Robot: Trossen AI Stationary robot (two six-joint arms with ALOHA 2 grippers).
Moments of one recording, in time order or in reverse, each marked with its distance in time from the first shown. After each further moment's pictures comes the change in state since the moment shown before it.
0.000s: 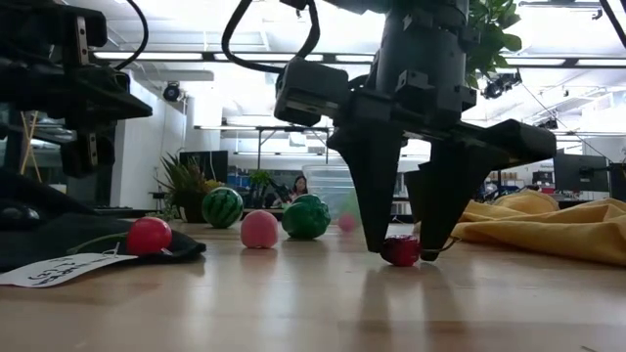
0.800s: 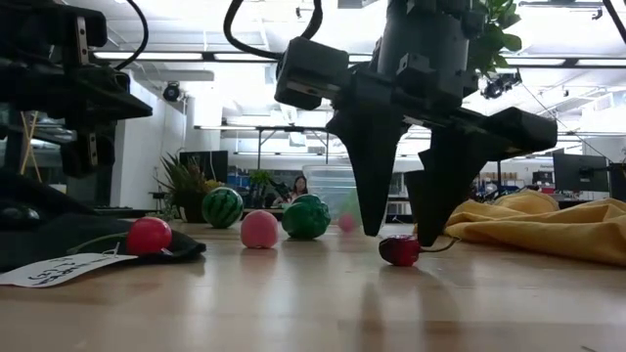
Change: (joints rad) left arm 0.000 0.000 0.000 0.000 0.000 0.000; right arm 0.004 -0.021 0.000 0.001 0.016 0.006
